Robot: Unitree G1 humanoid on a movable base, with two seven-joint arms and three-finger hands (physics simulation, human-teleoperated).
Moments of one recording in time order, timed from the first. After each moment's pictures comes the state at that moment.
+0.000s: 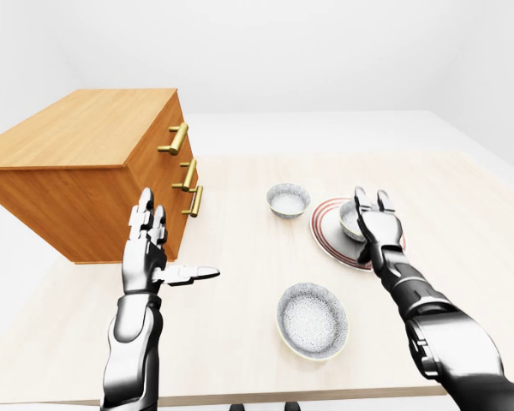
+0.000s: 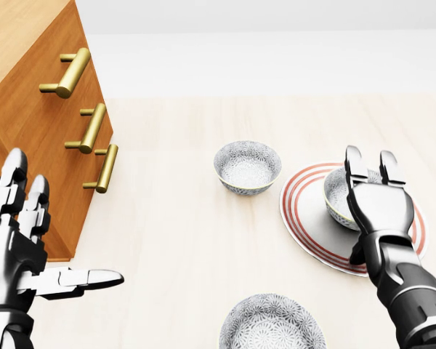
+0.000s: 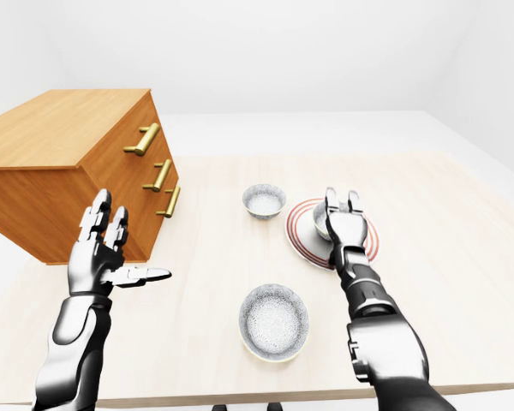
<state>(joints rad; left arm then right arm) 0.03 0.06 0.17 -0.31 -0.11 0.09 -0.08 -0.76 -0.38 0.05 1.31 -1.11 -0.09 -0.52</state>
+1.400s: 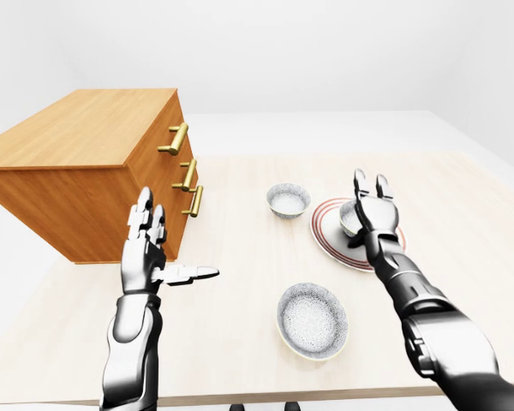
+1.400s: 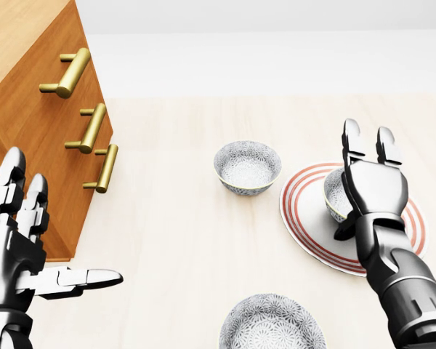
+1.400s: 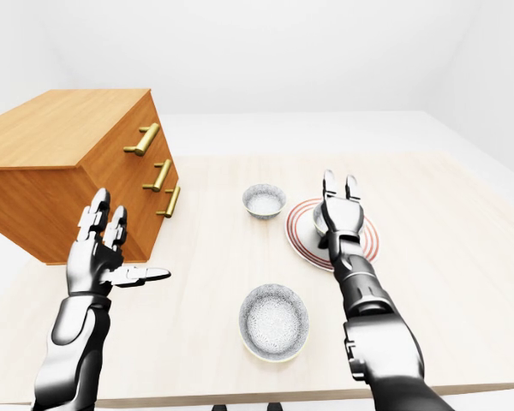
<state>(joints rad) 0.03 0.06 0.18 -0.31 -0.11 0.09 -0.08 -0.77 -0.35 0.03 1.18 -1.02 -0.09 -0.52</state>
